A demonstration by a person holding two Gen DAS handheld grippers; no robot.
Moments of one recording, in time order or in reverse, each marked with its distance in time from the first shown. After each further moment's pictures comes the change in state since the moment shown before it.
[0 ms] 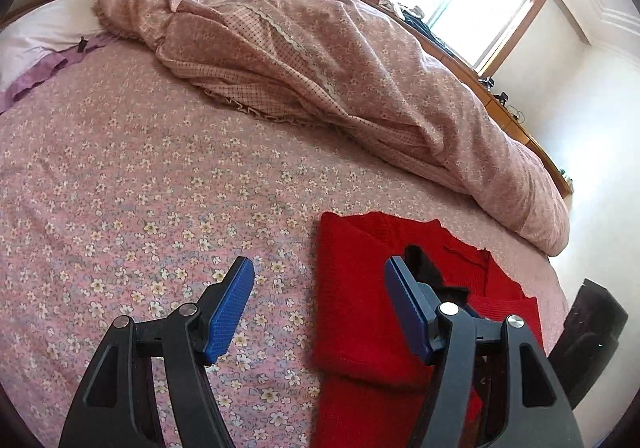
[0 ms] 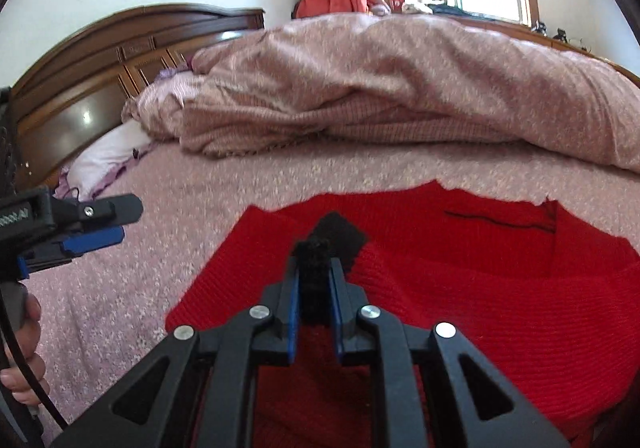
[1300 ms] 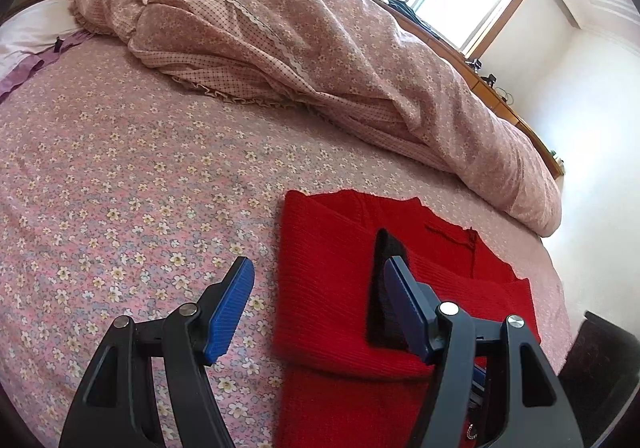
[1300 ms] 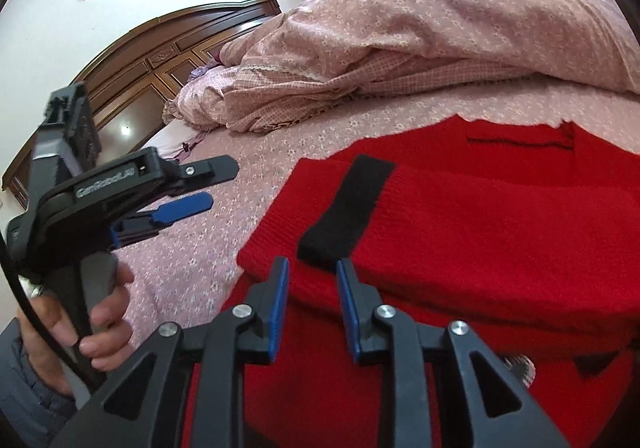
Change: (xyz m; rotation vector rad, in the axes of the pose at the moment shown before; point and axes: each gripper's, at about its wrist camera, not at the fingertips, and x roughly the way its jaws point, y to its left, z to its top) left arm 0.010 -0.030 -0.012 0.038 0.047 -0.032; right arm -0.045 -0.011 -0.030 0.130 0.084 0.218
